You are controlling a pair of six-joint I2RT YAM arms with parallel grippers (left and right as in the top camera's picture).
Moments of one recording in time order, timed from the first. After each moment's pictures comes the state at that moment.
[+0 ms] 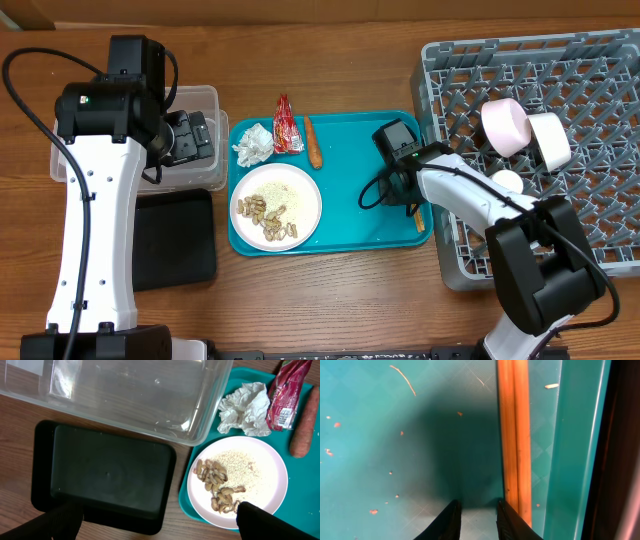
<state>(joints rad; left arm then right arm) 0.00 1.59 1.74 -1.45 -0.15 -0.32 0.45 1.86 1.12 -0.66 0.15 0.37</state>
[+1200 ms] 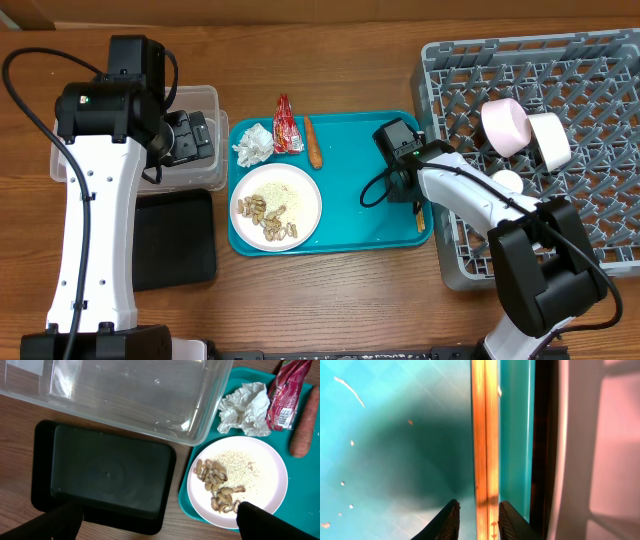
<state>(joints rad) 0.00 1.59 1.74 -1.45 -0.15 -0.32 0.44 1.85 1.13 -0.70 0.28 0.38</state>
